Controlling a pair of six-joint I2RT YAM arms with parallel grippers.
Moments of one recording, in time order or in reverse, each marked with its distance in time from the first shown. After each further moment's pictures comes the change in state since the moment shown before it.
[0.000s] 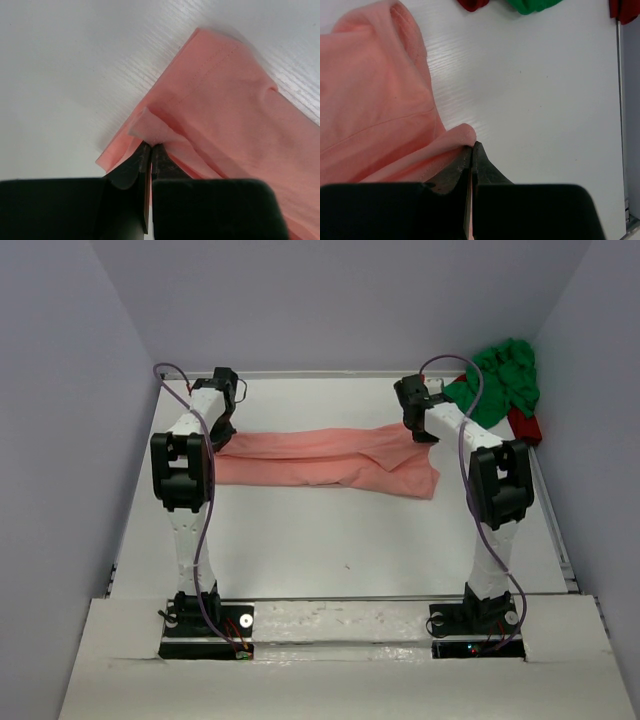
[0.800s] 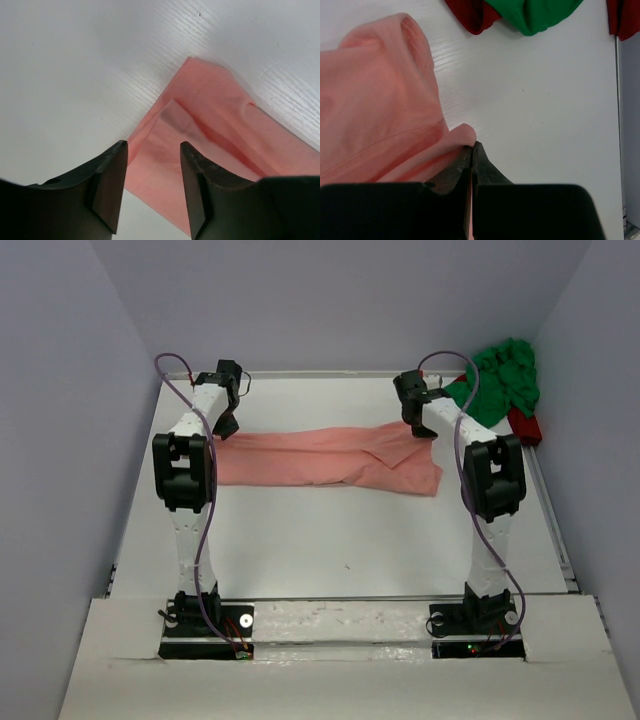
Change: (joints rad) left arm -0.032 0.000 0.070 -0.009 -0.061 0.010; right arm -0.014 0.076 0.094 -0.008 0.011 -0.027
